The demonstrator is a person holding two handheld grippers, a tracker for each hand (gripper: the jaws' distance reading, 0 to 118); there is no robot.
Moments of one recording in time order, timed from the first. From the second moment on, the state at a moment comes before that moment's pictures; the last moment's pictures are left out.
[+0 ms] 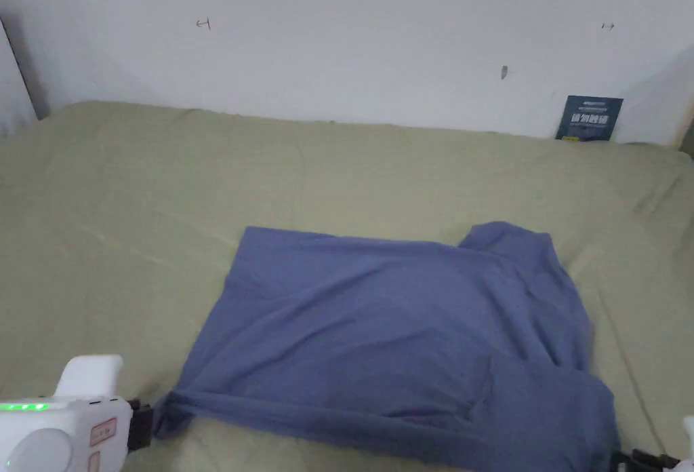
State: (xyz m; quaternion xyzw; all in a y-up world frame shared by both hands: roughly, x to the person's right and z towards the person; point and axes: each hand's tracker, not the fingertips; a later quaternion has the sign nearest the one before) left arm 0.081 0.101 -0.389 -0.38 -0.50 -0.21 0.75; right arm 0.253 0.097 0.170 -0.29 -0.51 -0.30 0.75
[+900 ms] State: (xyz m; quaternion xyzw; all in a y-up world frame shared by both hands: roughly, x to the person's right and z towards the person) left arm 0.119 0.061 -0.405 -0.42 -0.49 -0.21 0.74; right arm 0.253 0.082 0.165 -0.32 -0.53 -0.27 0.74
